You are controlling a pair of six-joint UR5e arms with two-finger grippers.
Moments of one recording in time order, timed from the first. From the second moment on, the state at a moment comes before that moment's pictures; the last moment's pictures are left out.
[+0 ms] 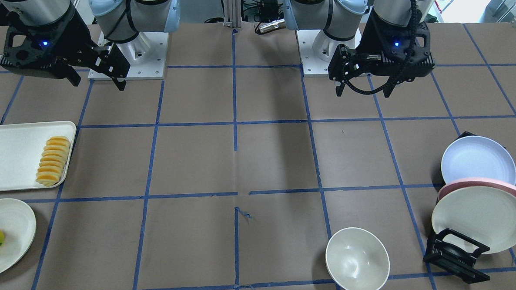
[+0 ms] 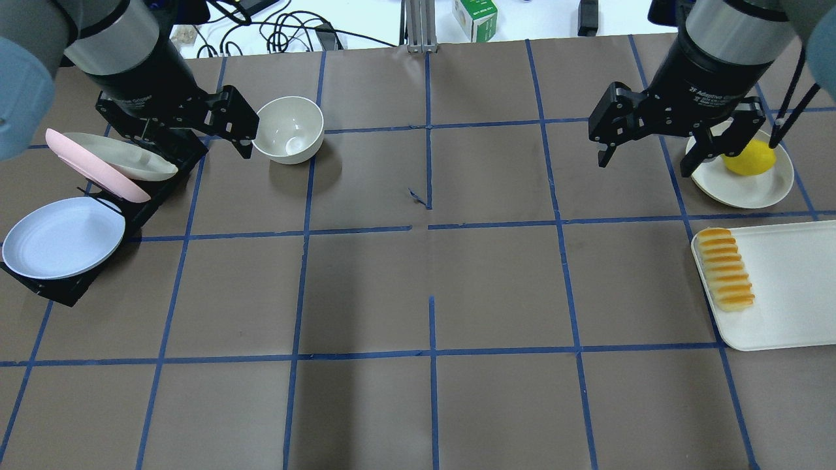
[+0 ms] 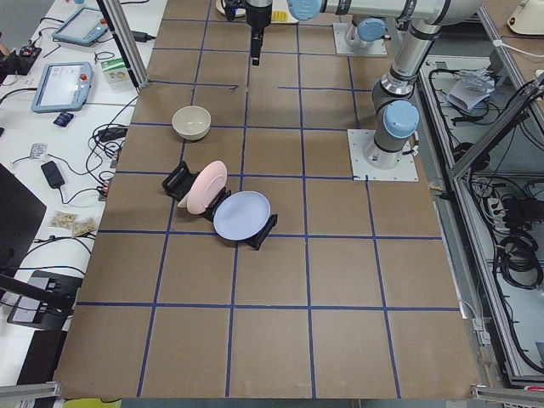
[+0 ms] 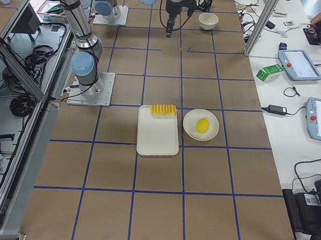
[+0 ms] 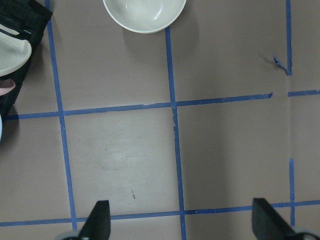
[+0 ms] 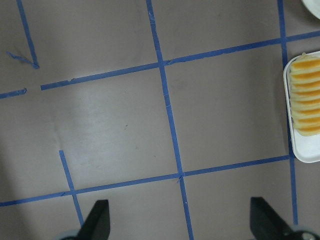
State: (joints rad) left arm -1.56 -1.55 -1.55 -1.56 1.58 0.08; right arm 1.52 -1.64 1.58 -1.46 -1.53 0.13
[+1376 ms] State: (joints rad) left arm -0.96 -1.58 -1.69 -1.47 1.61 0.09; right arm 1.37 -1.56 1.65 -1.54 -1.60 -0.06
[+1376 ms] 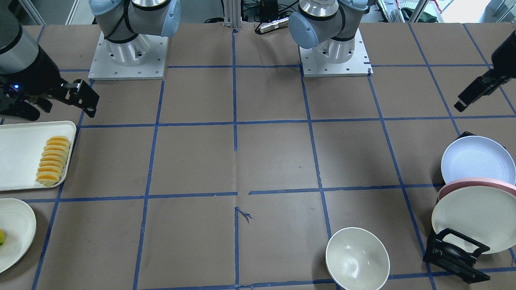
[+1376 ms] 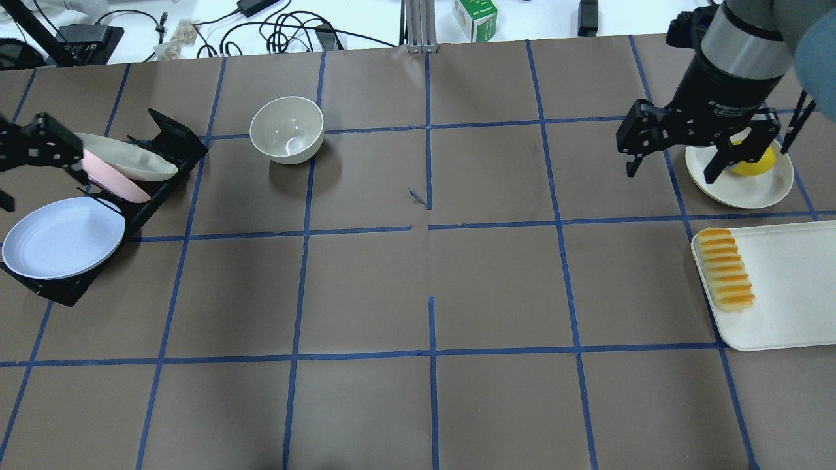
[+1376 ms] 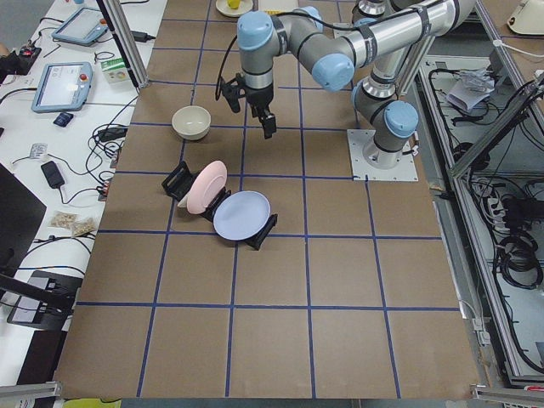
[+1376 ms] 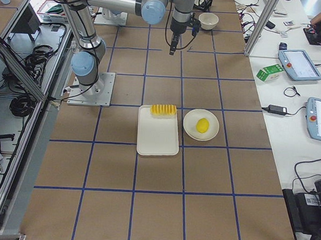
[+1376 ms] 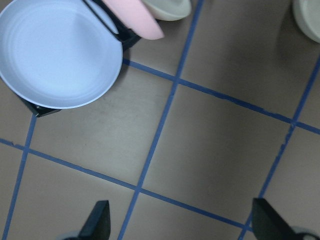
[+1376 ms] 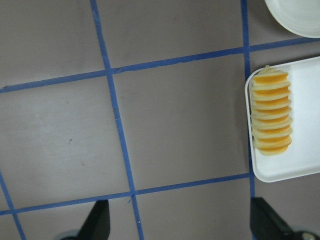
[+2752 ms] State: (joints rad) left arm -0.74 -1.95 -1.74 -1.00 1.69 0.17; right arm 1.07 -1.35 1.98 -2.12 -1.64 -0.50
